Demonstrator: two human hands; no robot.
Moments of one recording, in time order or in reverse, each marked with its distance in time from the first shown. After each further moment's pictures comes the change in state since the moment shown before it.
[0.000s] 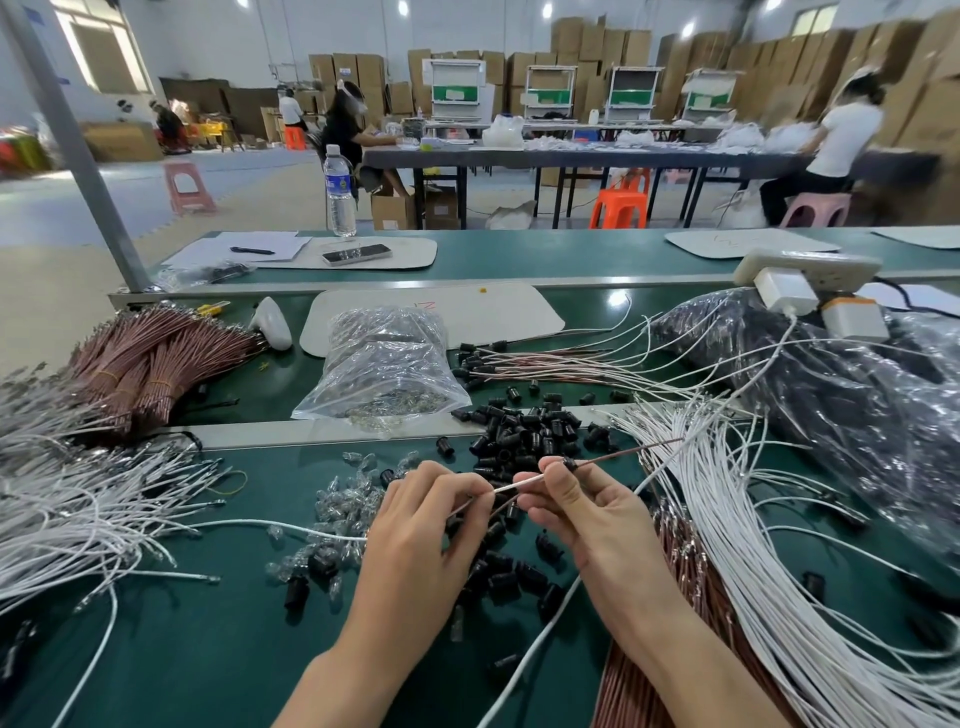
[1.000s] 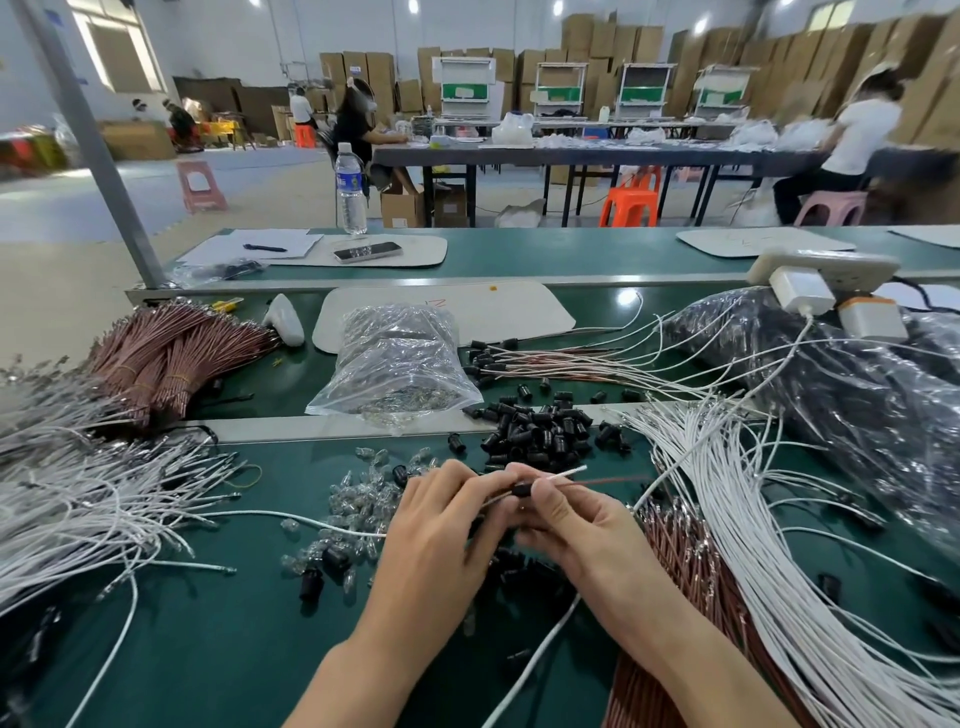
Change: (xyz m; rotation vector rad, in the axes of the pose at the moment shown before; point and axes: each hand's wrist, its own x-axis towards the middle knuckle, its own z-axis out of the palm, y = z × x) left_hand 0.000 0.001 0.000 0.076 -0.056 0.045; right_hand 0.000 0.013 0.002 -0.095 -0.210 0.091
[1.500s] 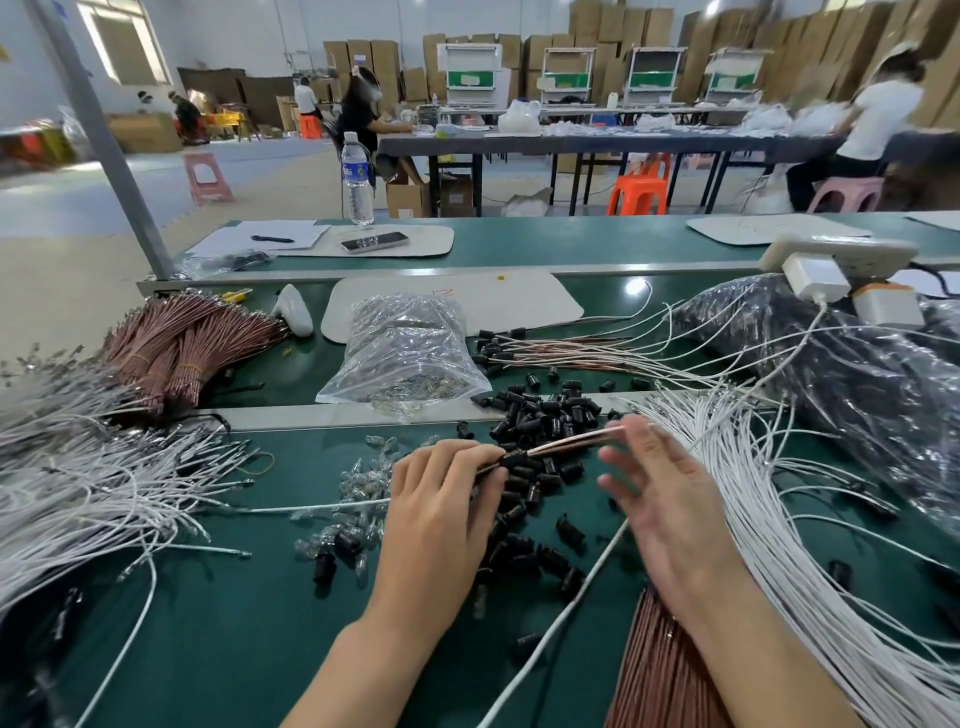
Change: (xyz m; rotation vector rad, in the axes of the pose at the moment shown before) left_hand 0.001 -0.002 0.000 0.138 0.083 -0.029; right_hand -0.001 -0.027 -0.029 0.143 0.292 -0.167
